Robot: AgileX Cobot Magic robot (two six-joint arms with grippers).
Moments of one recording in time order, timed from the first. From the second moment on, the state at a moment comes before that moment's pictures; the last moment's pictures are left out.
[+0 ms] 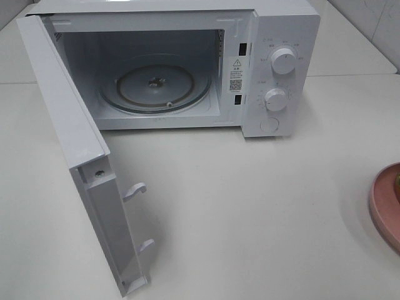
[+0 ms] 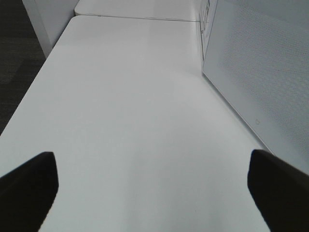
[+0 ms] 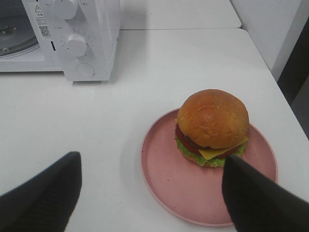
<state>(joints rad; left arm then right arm) 0.05 -0.01 -0.52 0.01 1.08 -0.02 0.03 0.00 -0.49 -0.06 0.97 0.06</state>
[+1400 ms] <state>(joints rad) 0.05 0.07 -0.55 -0.02 0.99 -0.02 0.03 0.00 -0.49 -0.06 0.97 0.06</state>
